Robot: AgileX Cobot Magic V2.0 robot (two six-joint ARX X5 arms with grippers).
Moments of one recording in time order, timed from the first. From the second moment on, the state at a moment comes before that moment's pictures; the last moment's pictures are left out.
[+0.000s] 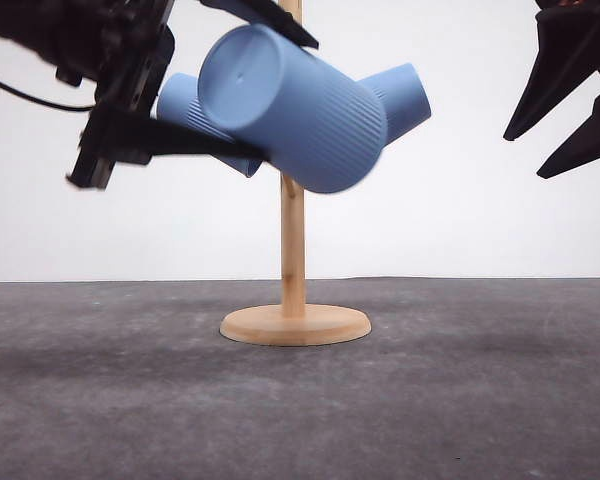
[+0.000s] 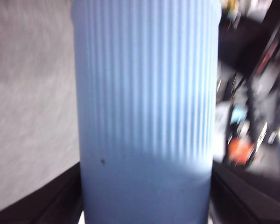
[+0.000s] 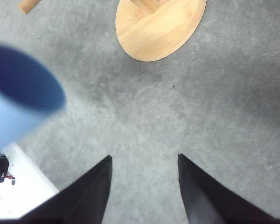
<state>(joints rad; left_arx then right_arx) -0.55 1.27 0.81 -0.08 0.79 -0.99 0.07 1.30 1.05 -0.87 -0.73 -0.01</state>
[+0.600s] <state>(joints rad) -0.42 1.27 0.82 -0.10 0.75 -1.28 0.07 1.30 1.05 -0.85 -0.73 -0.02</state>
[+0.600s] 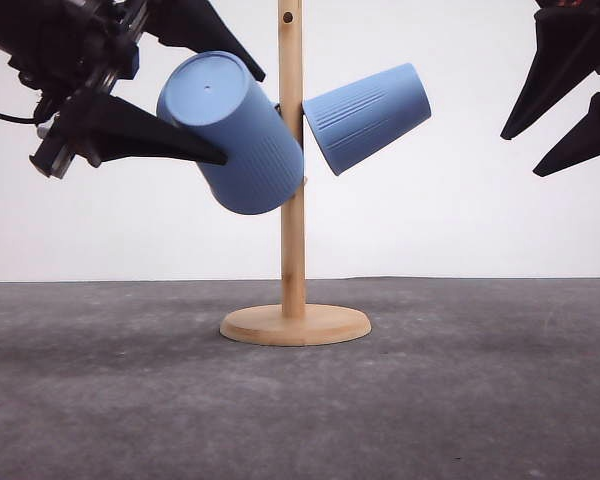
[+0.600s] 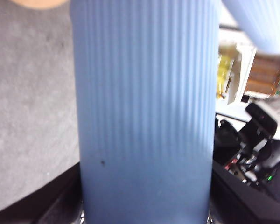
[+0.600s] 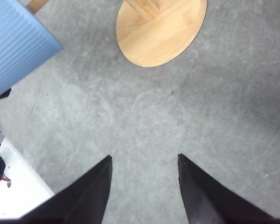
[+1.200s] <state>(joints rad) -0.41 1.46 0.87 0.03 0.79 -1.30 0.09 1.30 1.05 -0.85 -0.73 -0.02</state>
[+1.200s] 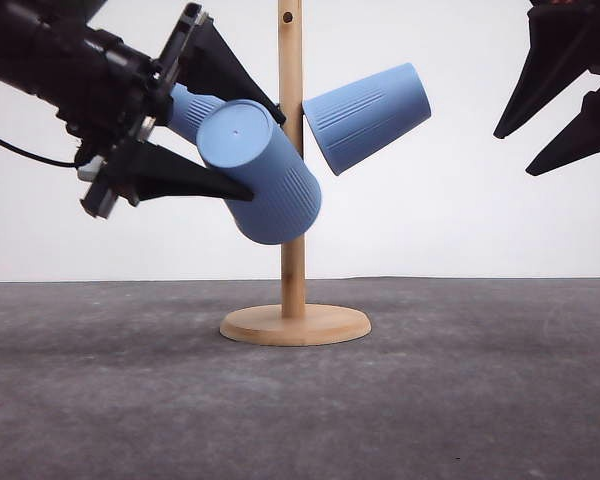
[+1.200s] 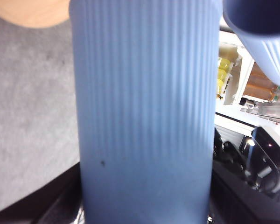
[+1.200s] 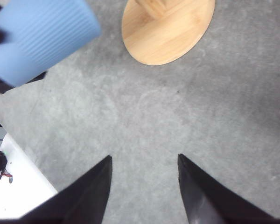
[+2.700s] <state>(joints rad) -0.39 1.48 0.88 0.14 0.89 -1.28 0.10 1.30 1.05 -0.85 -0.73 -0.02</state>
